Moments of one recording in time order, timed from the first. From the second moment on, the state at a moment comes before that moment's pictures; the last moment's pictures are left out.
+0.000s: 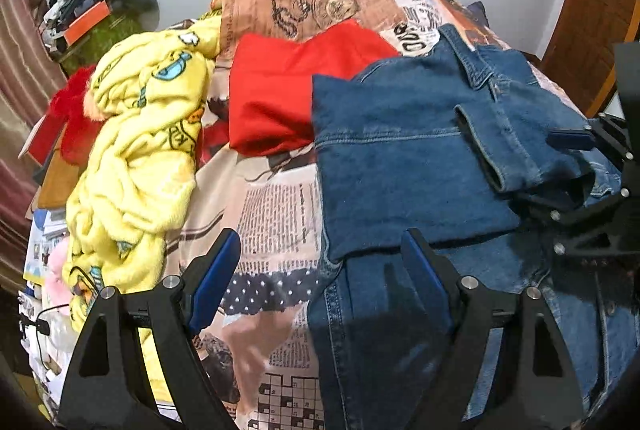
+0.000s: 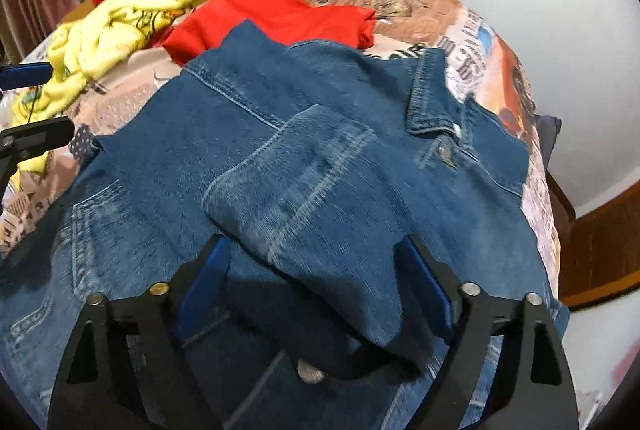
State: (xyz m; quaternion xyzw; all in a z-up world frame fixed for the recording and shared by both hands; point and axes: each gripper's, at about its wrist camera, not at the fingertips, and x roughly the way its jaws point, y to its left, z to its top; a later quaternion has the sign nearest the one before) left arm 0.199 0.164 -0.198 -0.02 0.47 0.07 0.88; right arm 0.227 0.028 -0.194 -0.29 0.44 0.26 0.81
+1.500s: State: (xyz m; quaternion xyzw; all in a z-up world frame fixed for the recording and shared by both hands) left arm 0.265 0.043 -0.218 0.04 0.51 -0.01 0.86; right arm 0.228 -0.229 -0.169 -0.01 0.47 0.11 0.88
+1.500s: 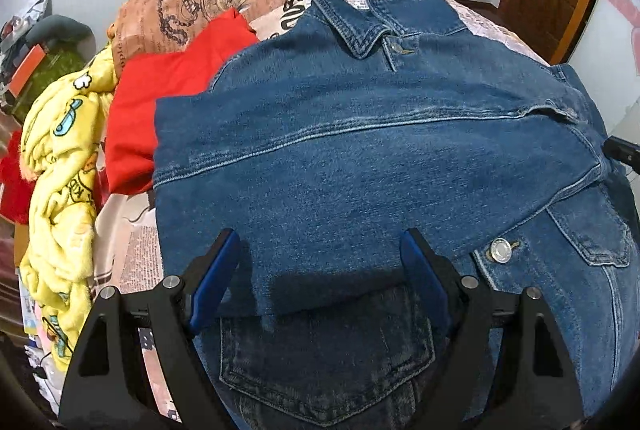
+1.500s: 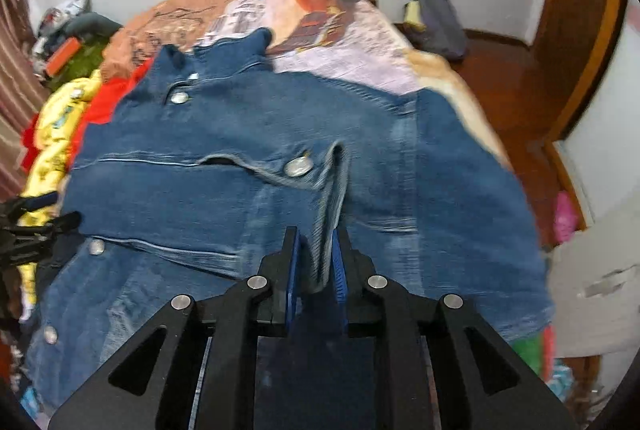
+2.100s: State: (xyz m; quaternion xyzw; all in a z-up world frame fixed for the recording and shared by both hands) left arm 0.285 -0.010 -0.167 0.03 0.45 -0.06 0.89; right arm 0.202 -0.372 -0.181 0.21 0.48 -0.02 0.85
